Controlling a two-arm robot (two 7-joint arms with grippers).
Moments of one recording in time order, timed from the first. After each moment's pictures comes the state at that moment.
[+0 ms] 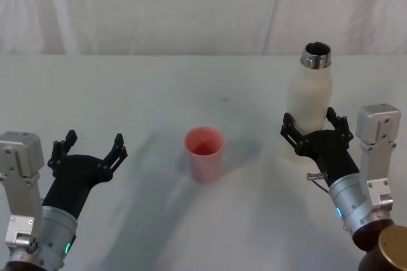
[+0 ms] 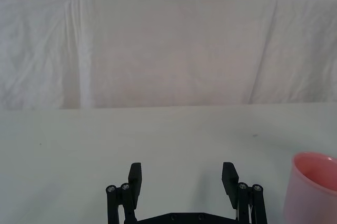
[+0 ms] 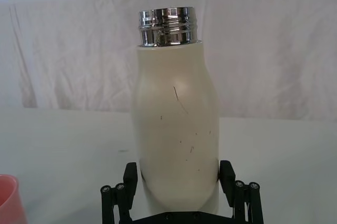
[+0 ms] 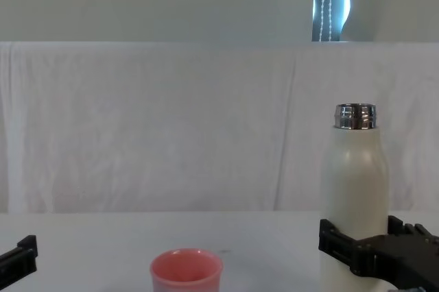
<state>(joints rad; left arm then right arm) 0.27 0.24 0.04 -1.85 -0.25 -0.02 -0.02 0.03 -0.01 -0.19 -1.52 0.05 -0.08 0.08</state>
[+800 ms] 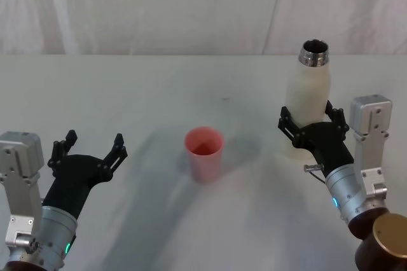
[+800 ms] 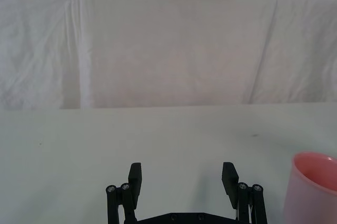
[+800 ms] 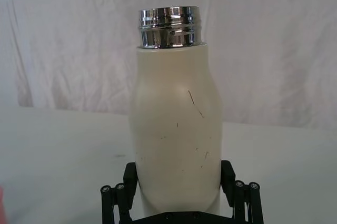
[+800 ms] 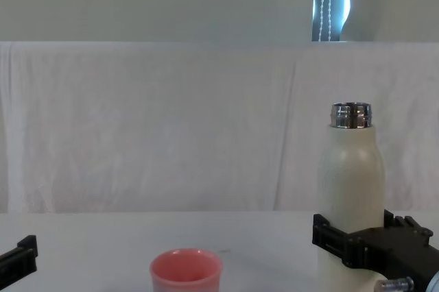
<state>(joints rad) 0.27 0.24 0.04 -1.85 -0.25 -0.02 -0.02 0.08 -0.01 -0.20 -1.46 0.03 -0.09 0.08</state>
